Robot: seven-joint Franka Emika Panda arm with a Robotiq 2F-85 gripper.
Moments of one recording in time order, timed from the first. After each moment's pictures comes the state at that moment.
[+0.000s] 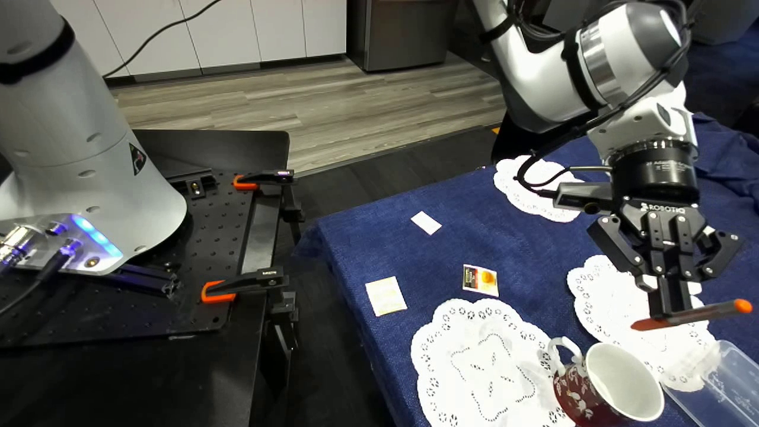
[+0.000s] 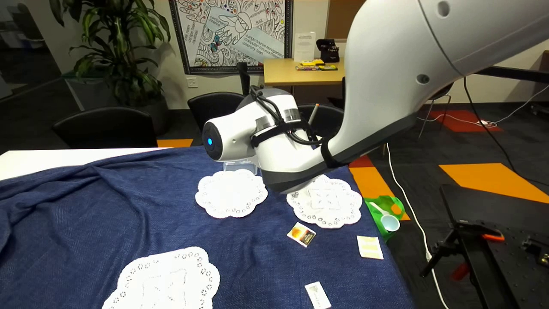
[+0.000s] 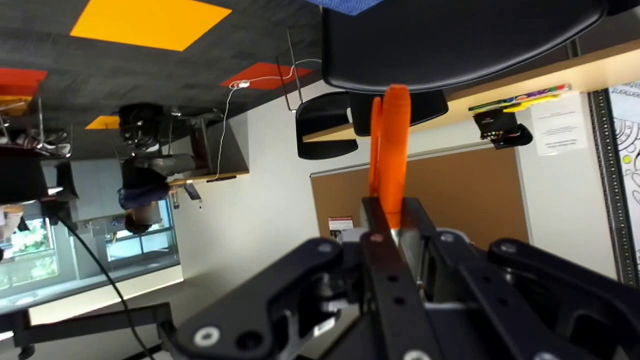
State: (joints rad) arm 0.44 1.02 -0.63 -1.48 -0.64 1.84 2.37
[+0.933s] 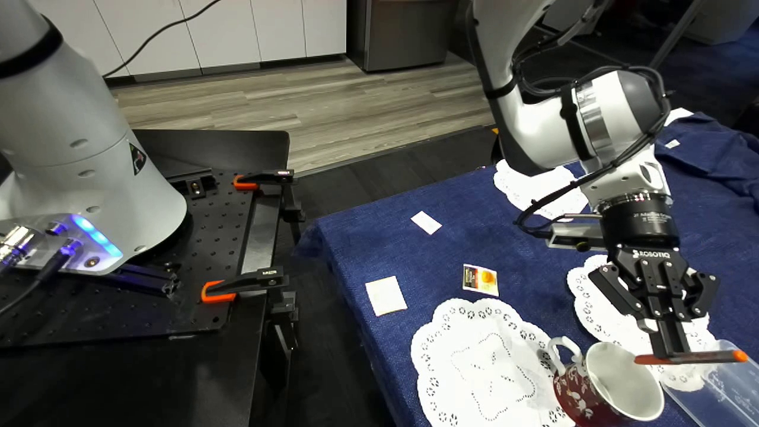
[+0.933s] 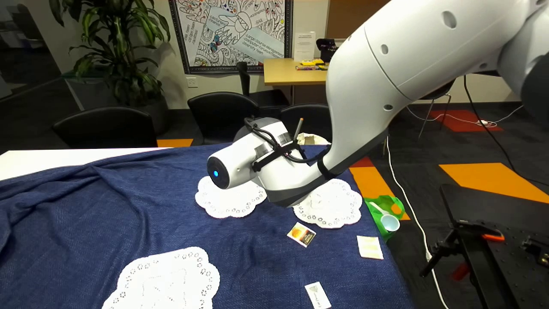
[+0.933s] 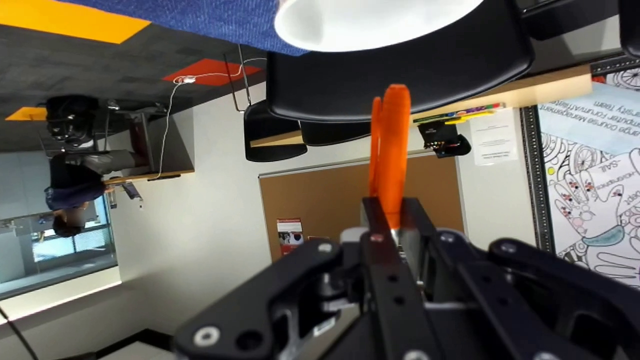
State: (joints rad) arm 0.19 1.12 -0.33 -1.30 -0.96 1.82 2.46
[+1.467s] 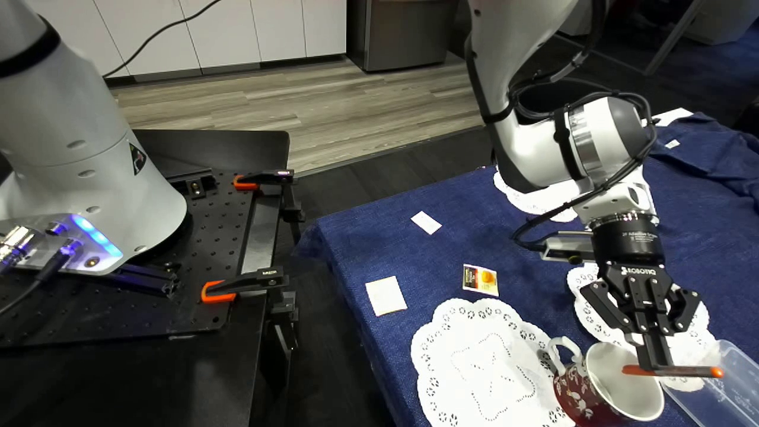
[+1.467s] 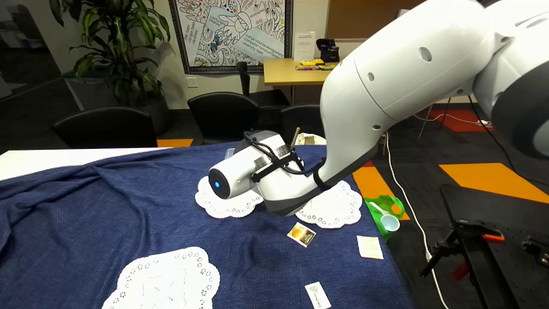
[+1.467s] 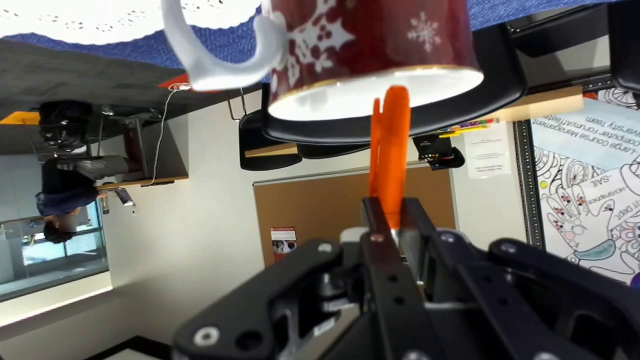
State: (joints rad) arm 0.15 1.22 -0.29 -1.20 -0.98 1.82 2.46
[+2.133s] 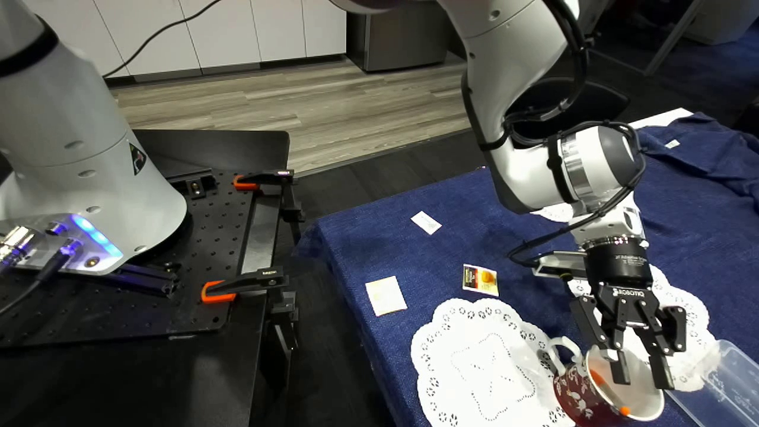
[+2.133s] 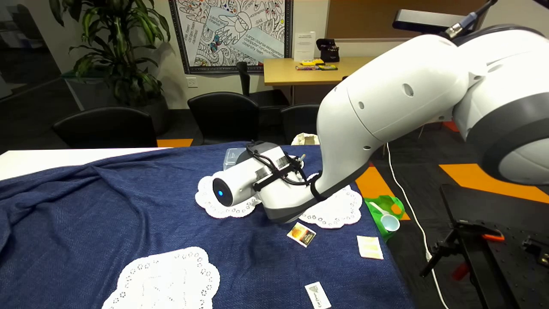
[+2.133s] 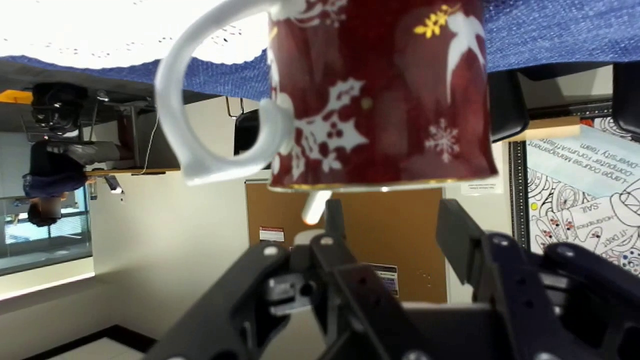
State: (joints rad) arm 0.11 1.33 -0.29 -1.07 -0.97 1.81 2.37
